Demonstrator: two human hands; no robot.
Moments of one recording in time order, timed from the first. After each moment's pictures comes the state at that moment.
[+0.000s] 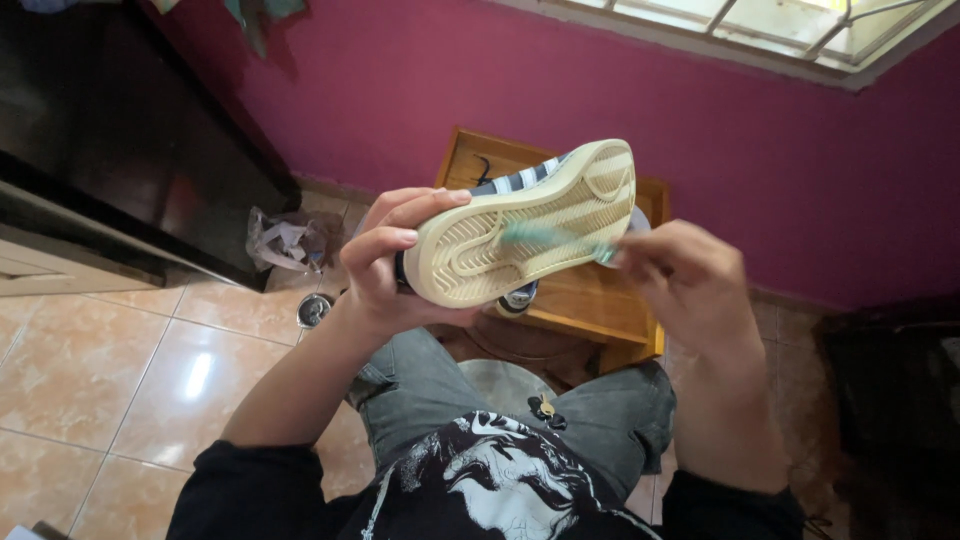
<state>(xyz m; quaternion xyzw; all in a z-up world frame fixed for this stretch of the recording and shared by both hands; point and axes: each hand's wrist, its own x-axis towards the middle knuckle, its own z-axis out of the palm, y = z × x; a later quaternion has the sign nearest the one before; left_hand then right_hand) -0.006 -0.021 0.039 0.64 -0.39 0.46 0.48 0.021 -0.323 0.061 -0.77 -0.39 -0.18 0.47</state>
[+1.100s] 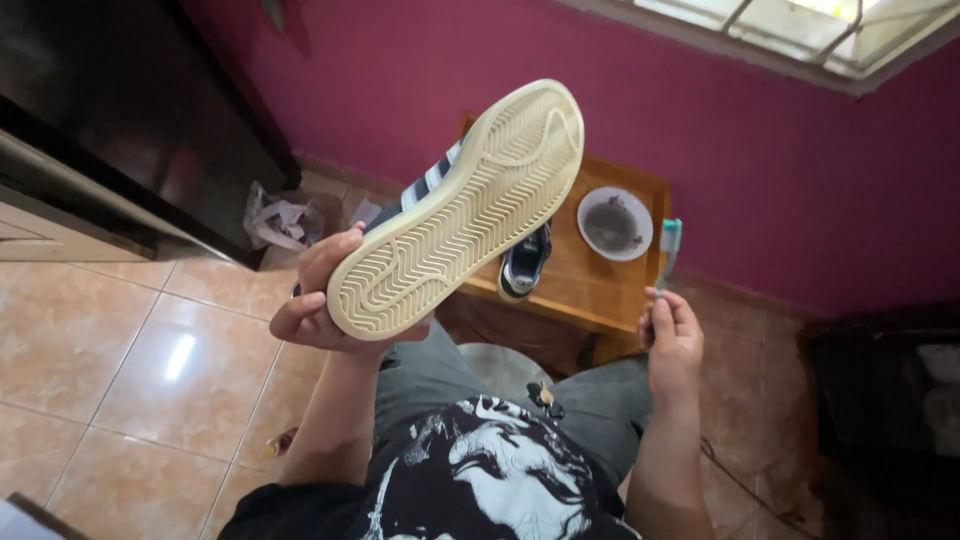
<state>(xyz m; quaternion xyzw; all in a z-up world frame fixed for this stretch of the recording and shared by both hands) -0.069 0.007 -0.036 0.59 -0.24 0.63 0.44 -0.032 -0.389 -0.152 -0.70 0.04 -0.11 0.70</state>
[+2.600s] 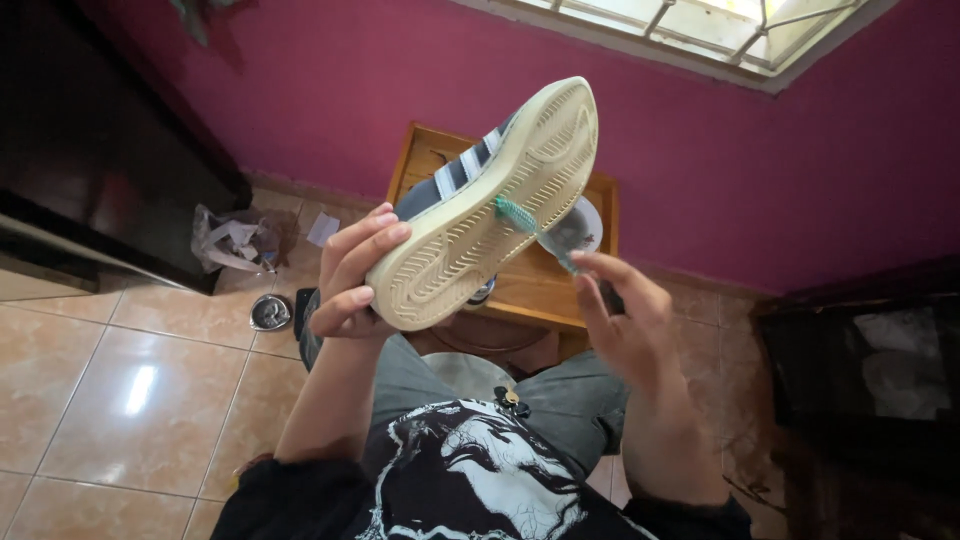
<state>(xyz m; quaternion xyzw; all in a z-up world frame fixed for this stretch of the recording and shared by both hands) -0.021 -0.055 0.025 0.55 -0.33 0.63 0.42 -0.028 -0.323 0.032 -0.82 -0.27 -0.25 0.45</state>
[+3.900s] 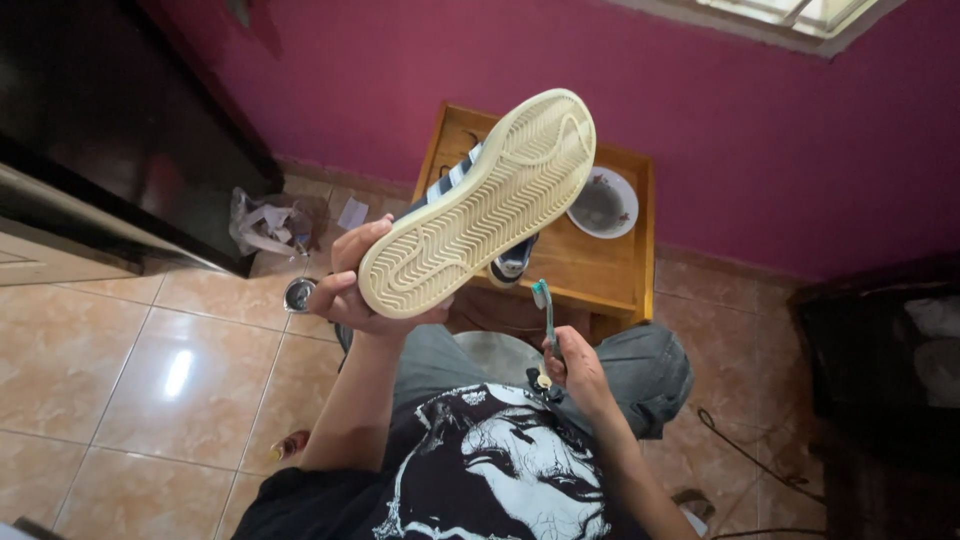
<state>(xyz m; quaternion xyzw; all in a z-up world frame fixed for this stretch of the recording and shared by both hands) -0.049 -0.021 -0.065 0.58 -0.22 0.66 0.42 -0.115 -0.330 -0.214 -0.63 -0.03 0.18 0.76</state>
